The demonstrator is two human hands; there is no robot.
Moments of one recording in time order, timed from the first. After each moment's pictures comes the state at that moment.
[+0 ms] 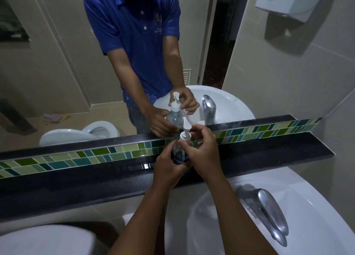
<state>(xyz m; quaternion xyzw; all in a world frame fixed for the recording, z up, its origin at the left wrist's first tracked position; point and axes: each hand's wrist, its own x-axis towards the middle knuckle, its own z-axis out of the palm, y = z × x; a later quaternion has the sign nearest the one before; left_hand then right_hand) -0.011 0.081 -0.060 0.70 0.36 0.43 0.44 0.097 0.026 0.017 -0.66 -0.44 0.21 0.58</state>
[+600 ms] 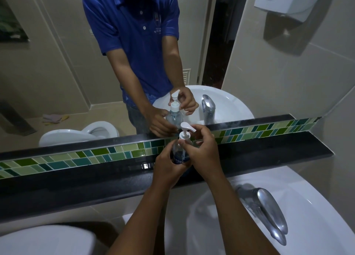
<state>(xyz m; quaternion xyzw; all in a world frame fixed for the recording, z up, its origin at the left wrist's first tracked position) -0.012 0.080 -0.058 0.70 0.36 0.43 0.44 0.099 0.025 0.018 -0.65 -0.43 0.23 0.58</state>
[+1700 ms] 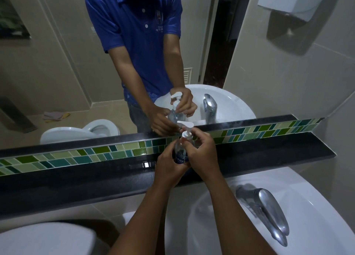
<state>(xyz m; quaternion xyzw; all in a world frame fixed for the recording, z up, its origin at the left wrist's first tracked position) -0.009 0.081 -0.063 0.70 0.37 0.43 0.44 0.093 0.032 0.013 -0.66 -0.42 0.25 0.57</state>
